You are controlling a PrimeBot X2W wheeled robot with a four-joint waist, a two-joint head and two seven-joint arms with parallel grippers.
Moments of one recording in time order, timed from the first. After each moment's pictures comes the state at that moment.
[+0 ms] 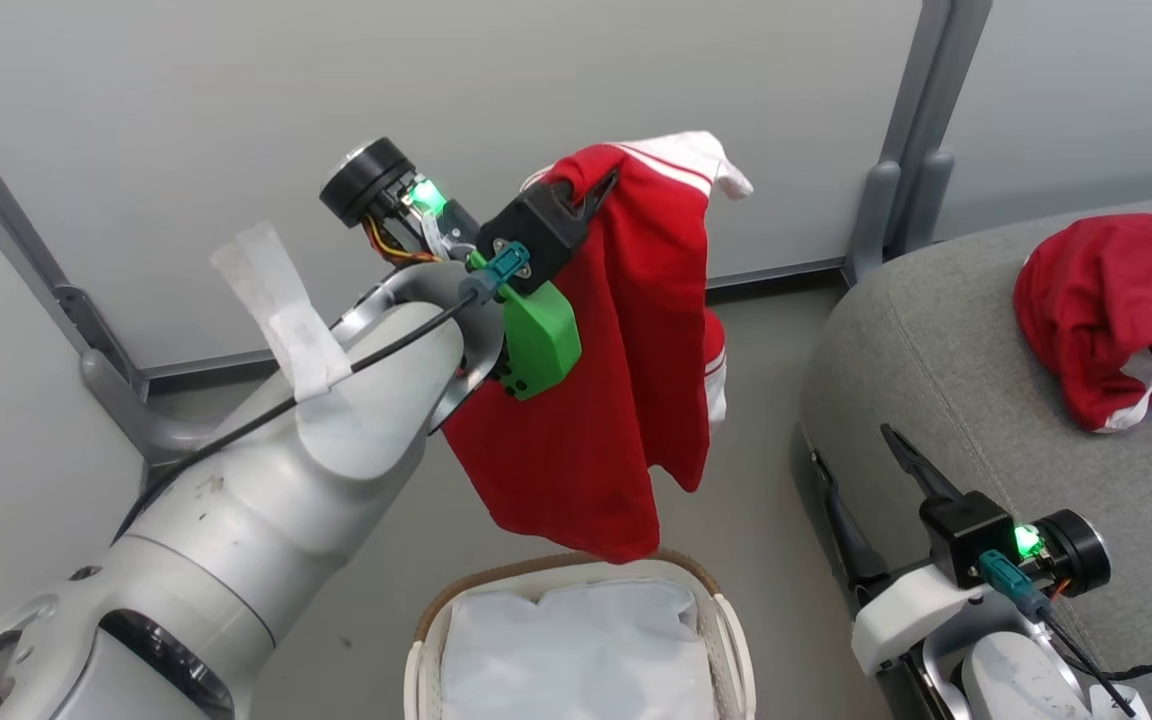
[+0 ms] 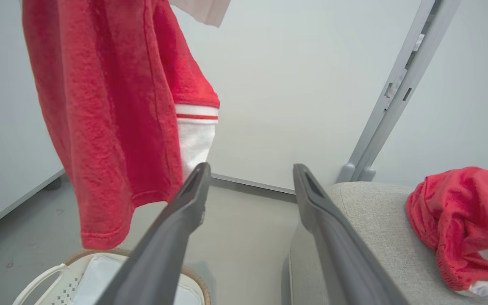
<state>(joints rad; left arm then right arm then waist) -1.04 0.12 -1.03 0.81 -0.39 -0.13 -0.26 -0.16 -0.05 0.09 0.31 -0.07 0.13 -0.26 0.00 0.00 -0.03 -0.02</state>
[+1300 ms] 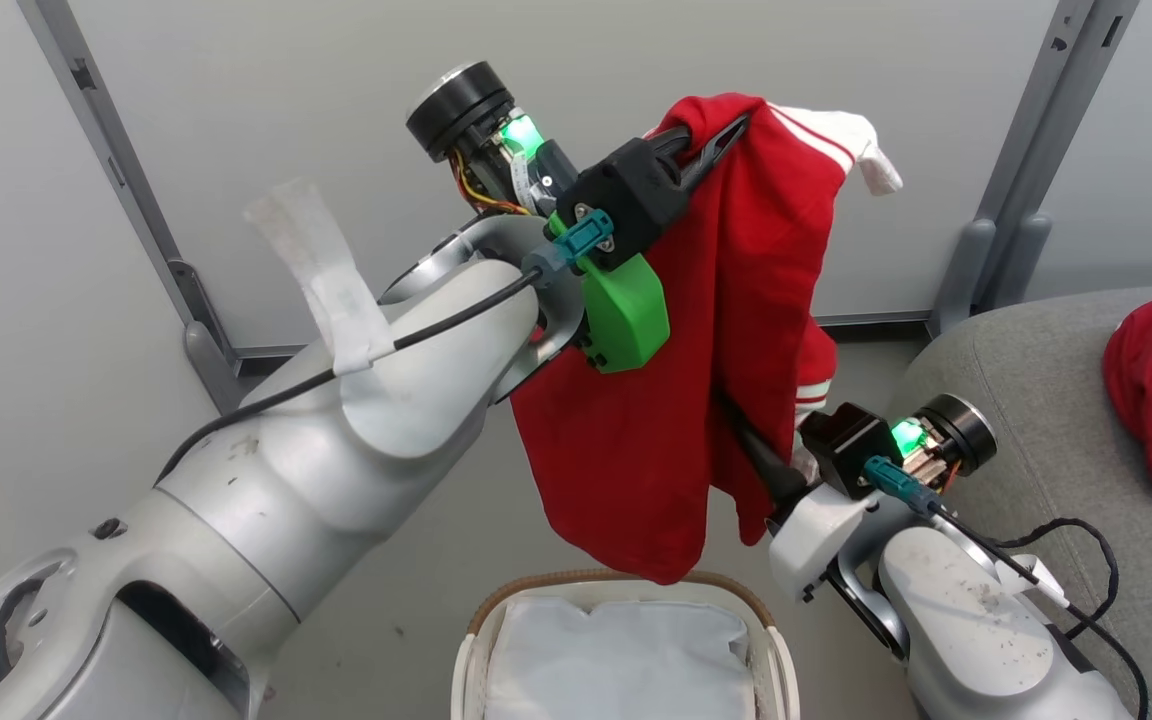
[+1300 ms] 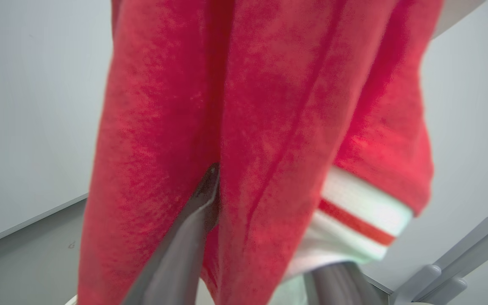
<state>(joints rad) -1.14 0.09 -1.10 0.66 -0.46 -0.13 -0.26 -0.45 -0.12 0.43 0.51 0.07 0.13 -0.26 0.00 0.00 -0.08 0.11</state>
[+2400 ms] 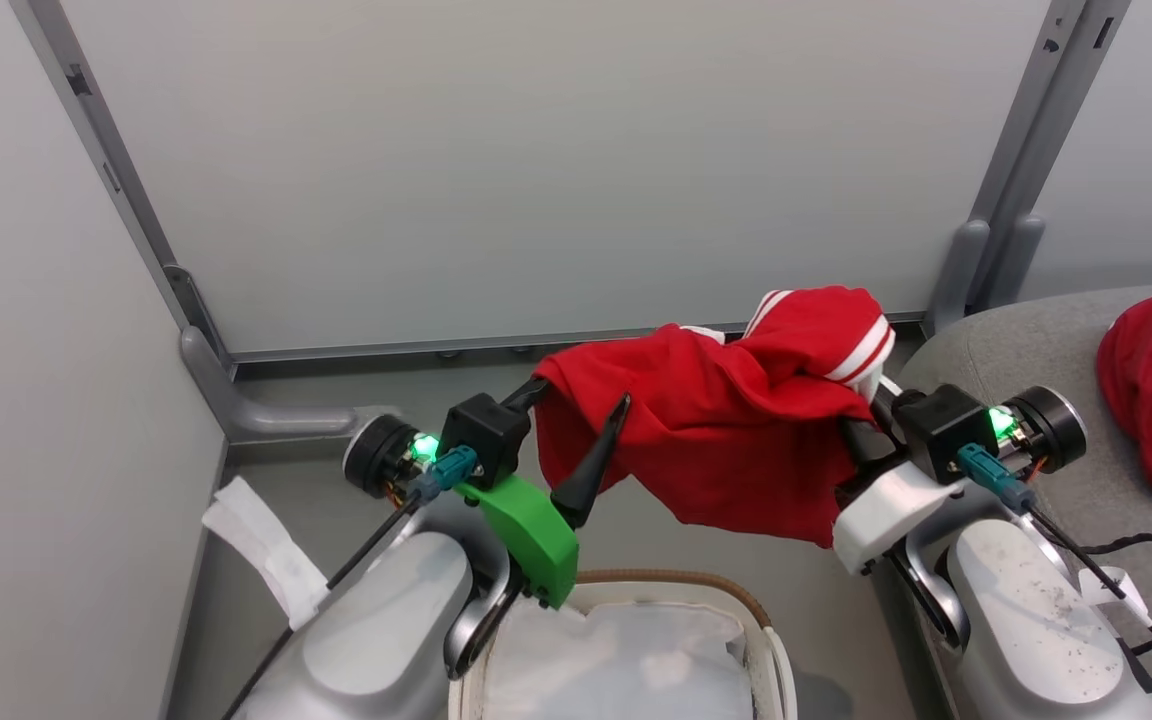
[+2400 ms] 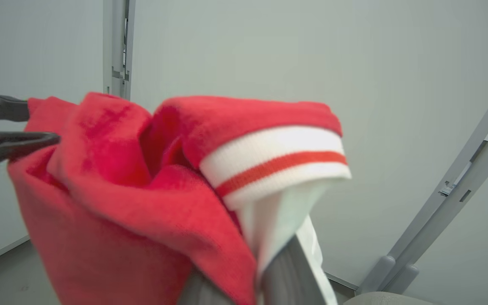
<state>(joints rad) -0.61 0.11 -0.88 0.64 -0.56 -0.09 -0.26 -0.38 -0.13 0.25 0.38 0.03 0.13 -0.26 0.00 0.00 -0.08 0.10</state>
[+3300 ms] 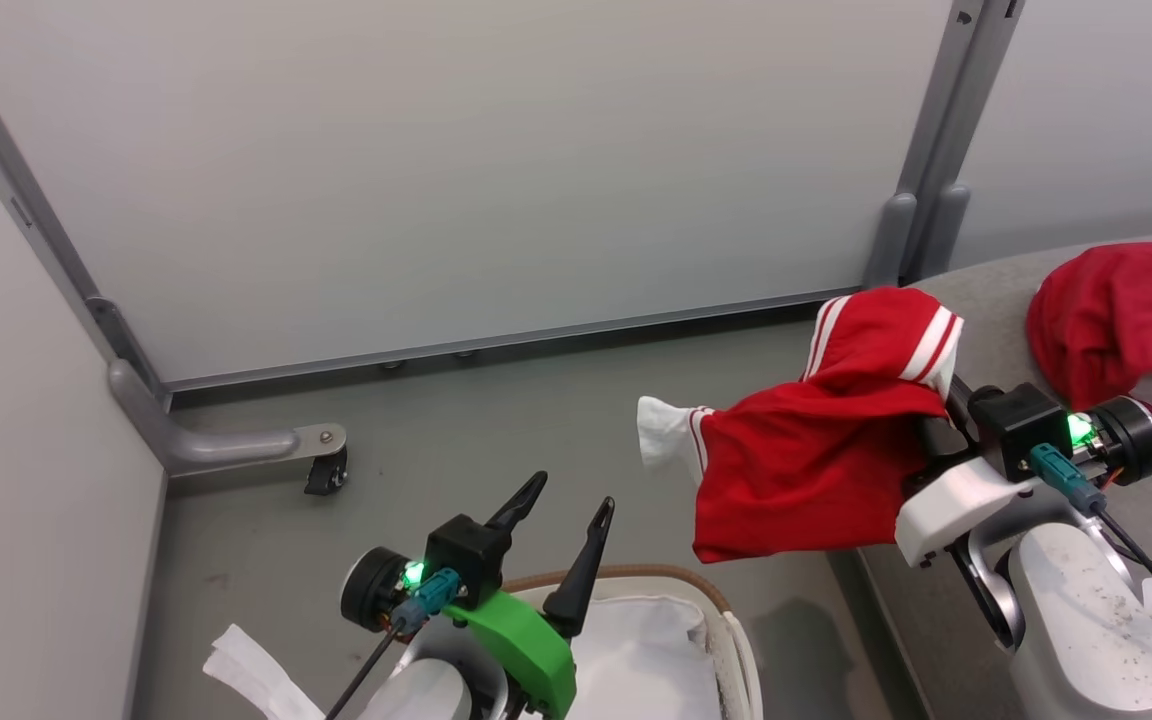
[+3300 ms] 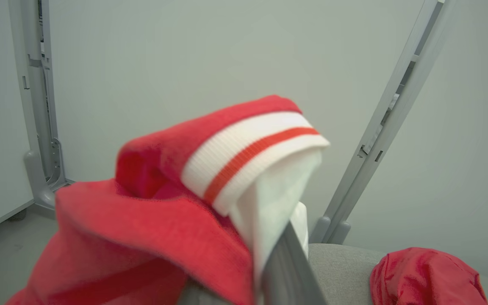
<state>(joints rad) -0.31 0.05 -0.66 0.55 -0.41 -0.11 -0.26 -0.33 -0.16 0.11 0.35 -0.01 0.13 -0.26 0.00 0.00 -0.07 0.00</state>
